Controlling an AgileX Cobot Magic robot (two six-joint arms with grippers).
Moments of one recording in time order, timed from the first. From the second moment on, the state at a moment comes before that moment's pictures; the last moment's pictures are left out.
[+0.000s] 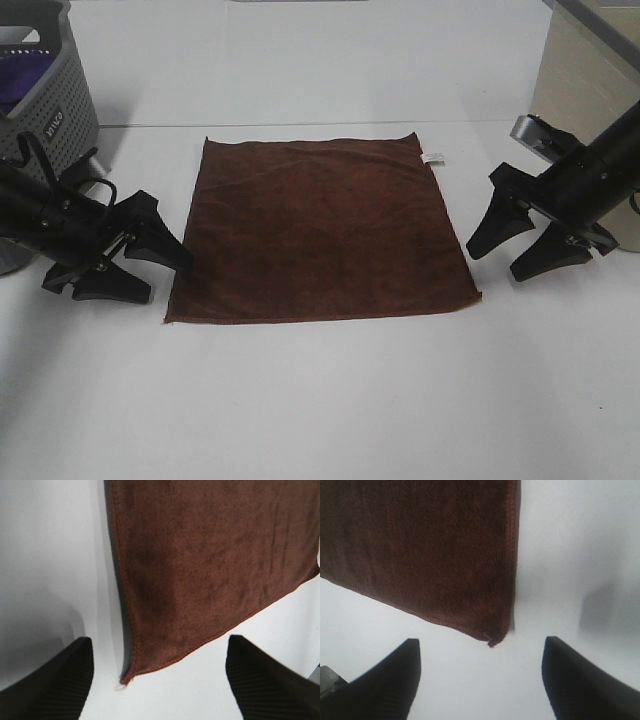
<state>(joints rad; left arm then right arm) -0.02 2.08 -1.03 -1.13 0.77 0.79 -0.07 2.05 -1.22 0.67 0.98 -0.54</state>
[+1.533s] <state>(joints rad) -0.11 2.15 -1.05 -1.25 0.67 0.82 0.03 2.19 -1.23 0.80 0.86 -0.58</state>
